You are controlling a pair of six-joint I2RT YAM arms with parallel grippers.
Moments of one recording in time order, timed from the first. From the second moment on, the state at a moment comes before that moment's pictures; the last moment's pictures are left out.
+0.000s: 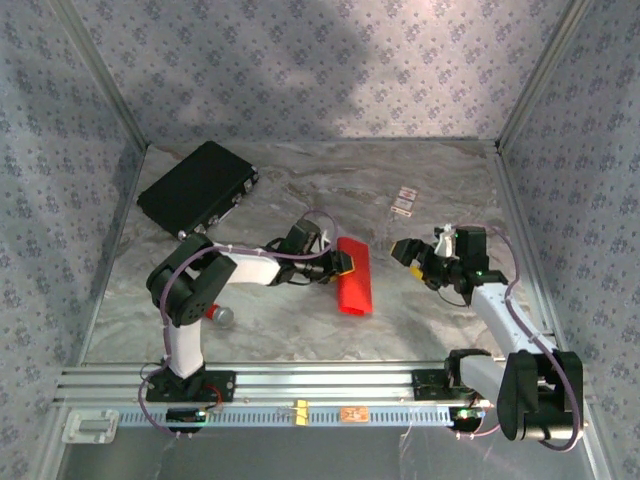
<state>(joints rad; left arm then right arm) -0.77 1.89 0.91 0.28 0.51 -1.09 0.02 1.07 0.51 -0.26 -0.69 0.63</state>
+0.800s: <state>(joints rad) -0.84 1.87 1.04 -0.06 0.27 -0.95 0.07 1.12 0.51 -0.26 -0.66 0.63</state>
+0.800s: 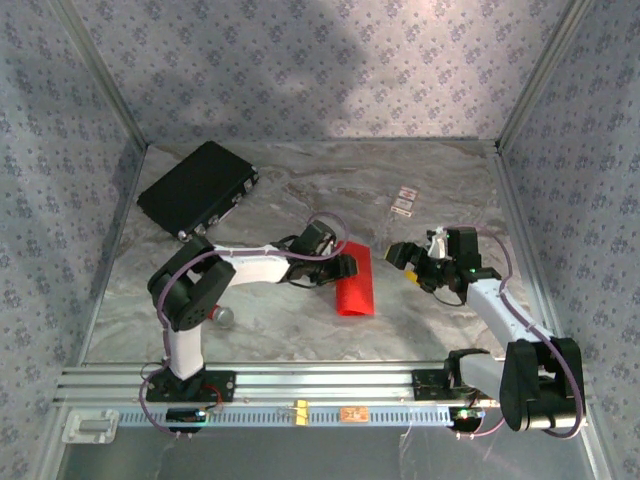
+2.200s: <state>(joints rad) -0.84 1.83 1.04 -0.21 0.15 -0.90 0.12 1.15 0.50 -0.22 -0.63 0.64</state>
